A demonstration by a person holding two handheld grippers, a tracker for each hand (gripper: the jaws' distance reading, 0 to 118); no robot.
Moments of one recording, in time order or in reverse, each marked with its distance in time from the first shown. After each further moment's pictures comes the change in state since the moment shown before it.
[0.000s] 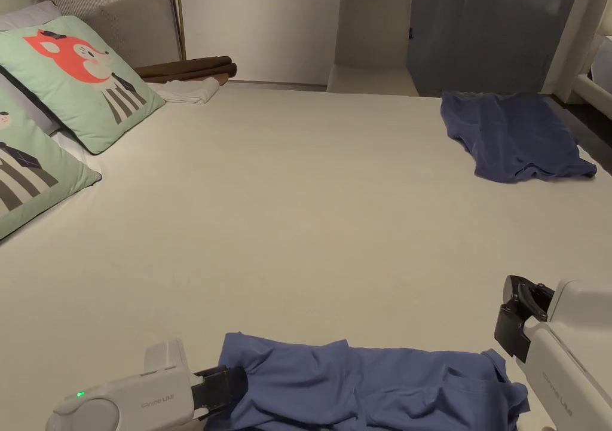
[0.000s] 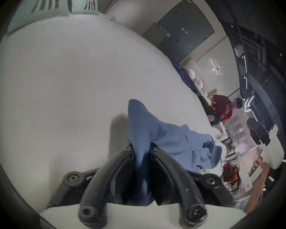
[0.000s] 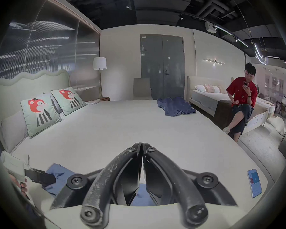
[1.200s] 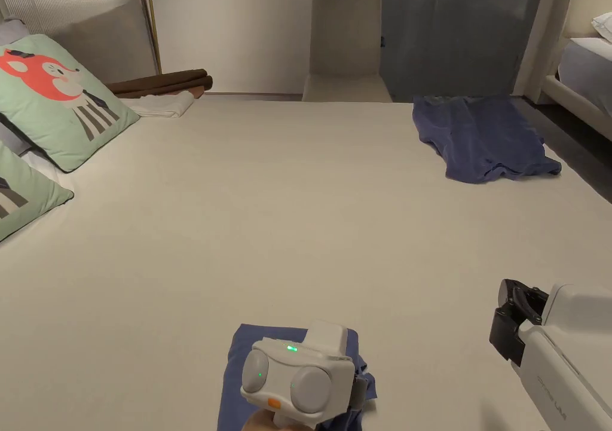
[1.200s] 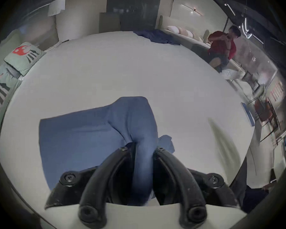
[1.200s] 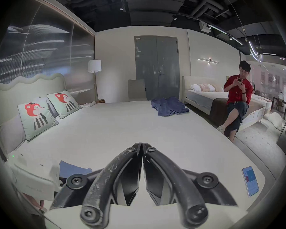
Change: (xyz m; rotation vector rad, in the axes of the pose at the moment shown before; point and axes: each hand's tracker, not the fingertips) left arm 0.191 -0.038 -0.115 -0.210 0.160 -0.522; right arm 0.031 -0.004 0.015 0.011 -0.042 -0.036
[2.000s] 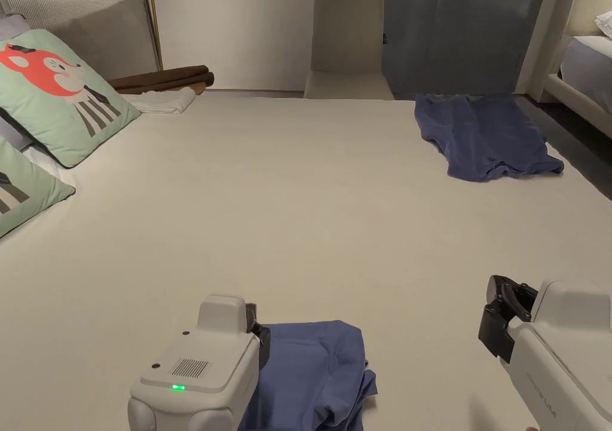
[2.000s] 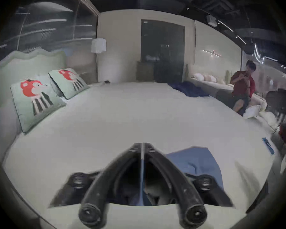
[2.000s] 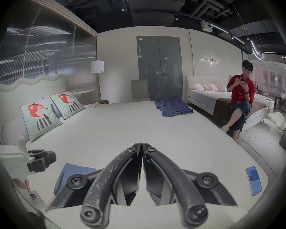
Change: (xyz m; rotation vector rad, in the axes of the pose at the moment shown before) left arm -0.074 -0.030 0.068 0.477 0.257 0.073; right arm -0.013 0.001 -0.002 0.002 0.036 -0.002
